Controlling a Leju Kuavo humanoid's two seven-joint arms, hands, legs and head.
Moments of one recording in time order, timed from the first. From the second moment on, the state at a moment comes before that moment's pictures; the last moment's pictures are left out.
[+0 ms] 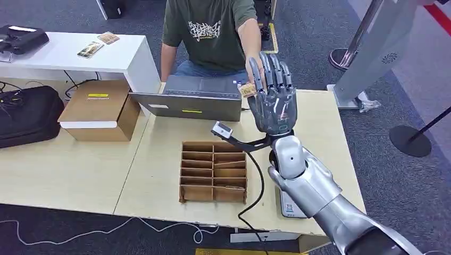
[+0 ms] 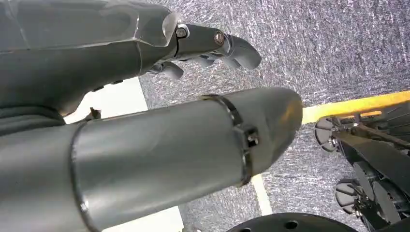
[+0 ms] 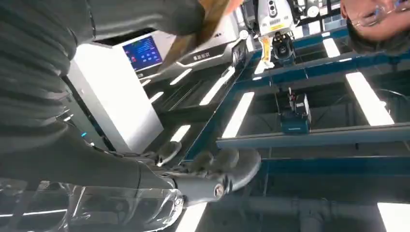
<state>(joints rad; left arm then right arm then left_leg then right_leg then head) -0.09 0.09 -1.54 -0.07 1.31 -0.17 -0.09 -0.68 -0.14 0.72 -1.09 1.57 -0.68 0.43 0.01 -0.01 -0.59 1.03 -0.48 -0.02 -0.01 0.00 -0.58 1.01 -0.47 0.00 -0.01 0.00</state>
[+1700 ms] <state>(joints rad) -0.09 0.10 -1.55 -0.07 1.31 -0.17 -0.09 -0.67 -0.15 0.73 -1.05 1.57 -0.68 0.48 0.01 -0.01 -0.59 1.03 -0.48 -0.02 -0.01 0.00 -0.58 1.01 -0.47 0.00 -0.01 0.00</state>
